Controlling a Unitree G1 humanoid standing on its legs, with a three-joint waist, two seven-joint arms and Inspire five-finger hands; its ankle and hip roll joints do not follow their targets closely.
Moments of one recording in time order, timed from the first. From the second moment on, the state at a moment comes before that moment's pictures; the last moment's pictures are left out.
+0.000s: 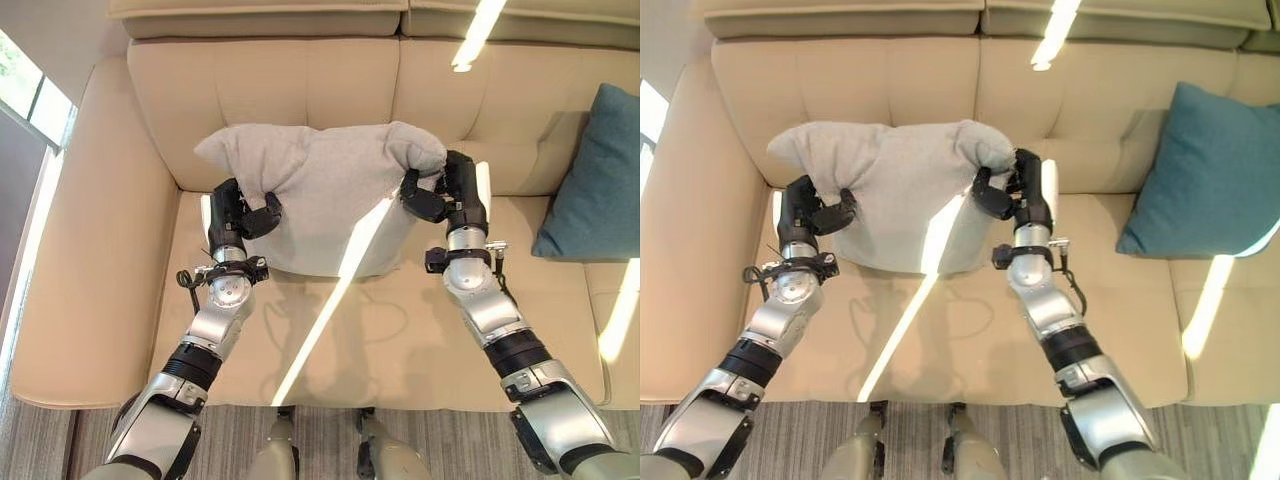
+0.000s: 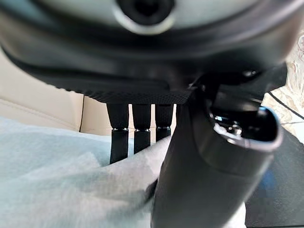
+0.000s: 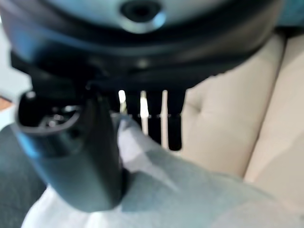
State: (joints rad) left arm -0.61 0.39 -0.31 0.46 -0.42 -0.13 0.51; right arm -0.72 -0.50 0.33 0.50 0.12 -0.04 -0.48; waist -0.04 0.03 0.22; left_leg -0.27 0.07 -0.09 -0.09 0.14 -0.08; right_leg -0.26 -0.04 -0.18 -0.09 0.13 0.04
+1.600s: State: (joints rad) left arm 0.10 0.26 -0.16 1.10 -0.11 -0.01 0.13; right arm 0.05 -0.33 0.13 1.03 0.05 -0.01 -0.16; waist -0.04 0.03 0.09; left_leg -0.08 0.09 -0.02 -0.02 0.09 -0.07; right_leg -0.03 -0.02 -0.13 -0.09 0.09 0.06
